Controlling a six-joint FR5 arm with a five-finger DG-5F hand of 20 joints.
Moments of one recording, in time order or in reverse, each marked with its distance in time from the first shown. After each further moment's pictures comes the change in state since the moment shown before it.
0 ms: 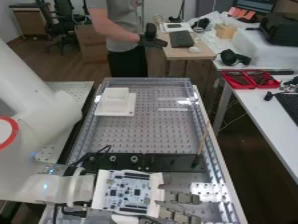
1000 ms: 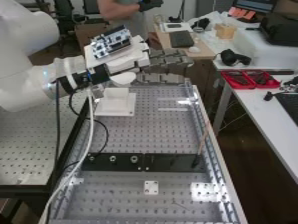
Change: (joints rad) arm 0.309 0.460 -0.362 0.313 0.036 0.070
